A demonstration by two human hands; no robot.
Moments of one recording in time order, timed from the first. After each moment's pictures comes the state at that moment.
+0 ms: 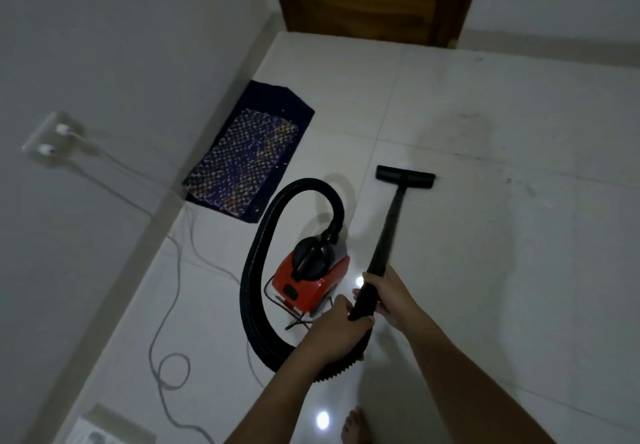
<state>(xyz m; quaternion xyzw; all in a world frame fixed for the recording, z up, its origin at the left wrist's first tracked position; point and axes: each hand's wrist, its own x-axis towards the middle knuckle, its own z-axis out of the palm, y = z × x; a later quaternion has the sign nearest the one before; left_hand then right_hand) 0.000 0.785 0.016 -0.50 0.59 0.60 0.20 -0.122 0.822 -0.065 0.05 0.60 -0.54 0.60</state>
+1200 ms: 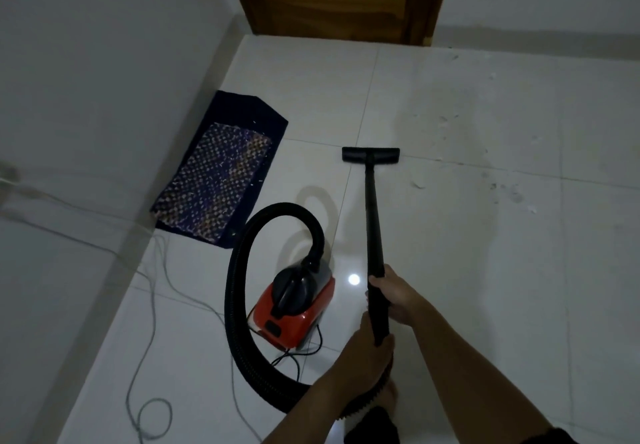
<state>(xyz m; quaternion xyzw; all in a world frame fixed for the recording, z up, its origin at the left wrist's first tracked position) -0.098 0.767 -0.051 -0.42 0.65 0.61 0.18 -0.228 0.770 -0.123 0.07 0.64 -0.43 0.63</state>
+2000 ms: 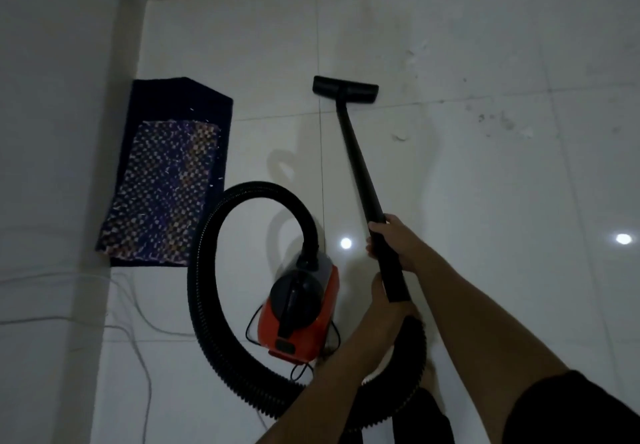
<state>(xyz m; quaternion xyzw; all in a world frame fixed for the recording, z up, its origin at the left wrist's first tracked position) -0.133 0.691 -0.150 -0.40 0.51 0.73 0.21 -0.265 0.695 -0.210 0.14 0.64 -0.53 0.54</state>
